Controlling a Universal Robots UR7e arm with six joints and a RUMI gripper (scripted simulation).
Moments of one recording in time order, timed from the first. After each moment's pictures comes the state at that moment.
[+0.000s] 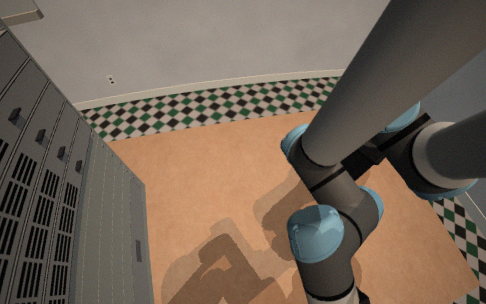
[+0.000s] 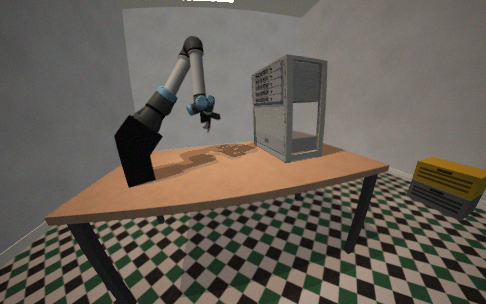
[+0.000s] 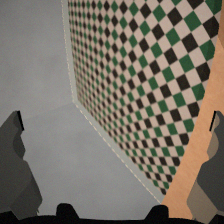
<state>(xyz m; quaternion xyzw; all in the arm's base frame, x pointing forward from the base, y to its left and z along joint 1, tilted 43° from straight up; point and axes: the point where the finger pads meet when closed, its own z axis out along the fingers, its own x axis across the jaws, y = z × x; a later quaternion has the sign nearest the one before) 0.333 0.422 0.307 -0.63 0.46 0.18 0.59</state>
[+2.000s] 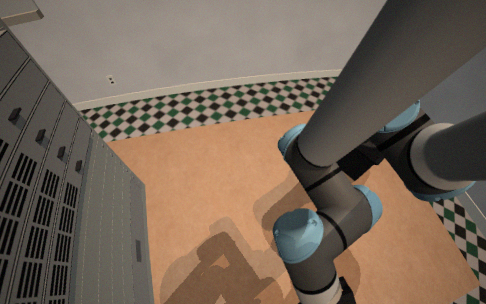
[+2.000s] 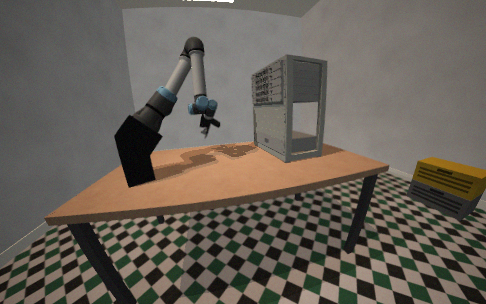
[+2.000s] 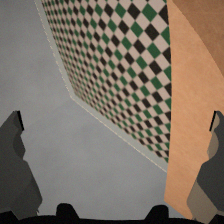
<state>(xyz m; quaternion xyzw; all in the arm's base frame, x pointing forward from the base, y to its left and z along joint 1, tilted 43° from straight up) 0.353 0.411 0.252 -0.61 0.54 0.23 0.52</state>
